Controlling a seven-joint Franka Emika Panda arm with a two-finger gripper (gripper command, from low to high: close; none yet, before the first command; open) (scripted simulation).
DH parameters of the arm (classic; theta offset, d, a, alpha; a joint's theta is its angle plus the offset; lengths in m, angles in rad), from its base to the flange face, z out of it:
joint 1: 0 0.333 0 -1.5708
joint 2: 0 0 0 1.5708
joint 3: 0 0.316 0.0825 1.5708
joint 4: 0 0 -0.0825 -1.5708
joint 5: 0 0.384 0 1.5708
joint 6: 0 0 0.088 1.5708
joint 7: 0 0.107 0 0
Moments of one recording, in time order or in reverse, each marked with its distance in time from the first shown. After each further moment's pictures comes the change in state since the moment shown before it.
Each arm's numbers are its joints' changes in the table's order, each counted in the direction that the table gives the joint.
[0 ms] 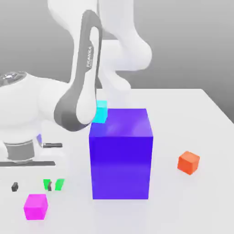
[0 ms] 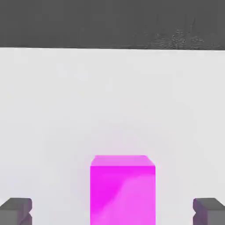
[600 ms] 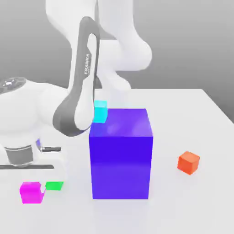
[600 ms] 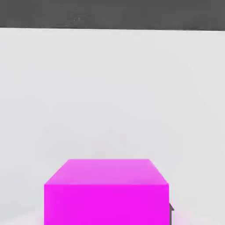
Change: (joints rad) arm 0.051 -0.178 -0.083 -0.036 -0.157 -0.120 0.143
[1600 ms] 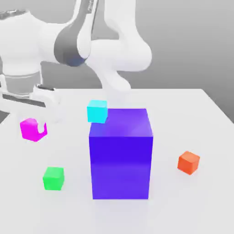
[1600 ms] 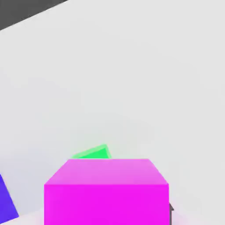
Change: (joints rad) arm -0.171 -0.452 -0.005 -0.257 -0.318 -0.169 0.549
